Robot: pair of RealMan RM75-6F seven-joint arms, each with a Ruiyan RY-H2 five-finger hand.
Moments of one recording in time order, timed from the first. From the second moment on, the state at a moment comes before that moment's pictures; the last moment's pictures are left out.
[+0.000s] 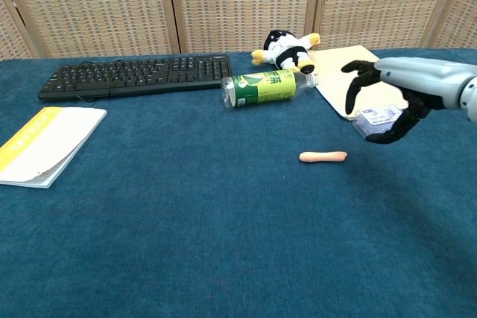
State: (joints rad) left arm -0.08 -1.13 -0.03 -1.76 1.49 1.46 0.15; right arm 0.60 -1.45 0.28 -1.56 -1.15 0.89 -0.34
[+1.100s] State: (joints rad) left arm -0.11 -1.13 -0.04 -1.75 1.45 1.42 0.15; right arm 0.75 -1.74 0.23 -1.24 -0.93 0.90 -0.52
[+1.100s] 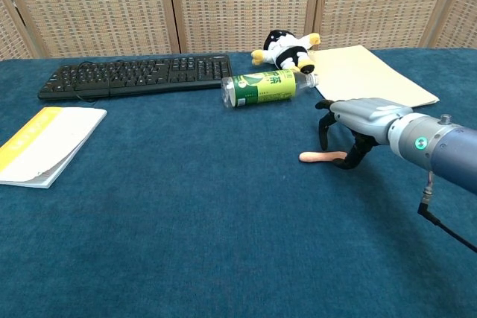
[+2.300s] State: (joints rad) left arm -0.11 -1.14 -0.03 -1.74 1.45 1.42 0.16; right arm 0.75 -1.71 0.23 -1.30 -0.95 0.90 -0.41
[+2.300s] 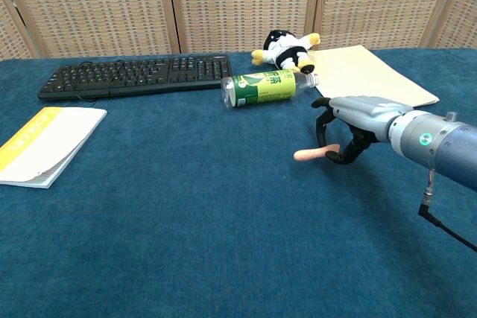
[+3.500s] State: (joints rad) left arm -0.61 -1.38 -0.20 -1.47 1.71 1.20 0.07; right arm 0.99 -1.65 0.48 -1.64 -0.38 0.86 -0.23
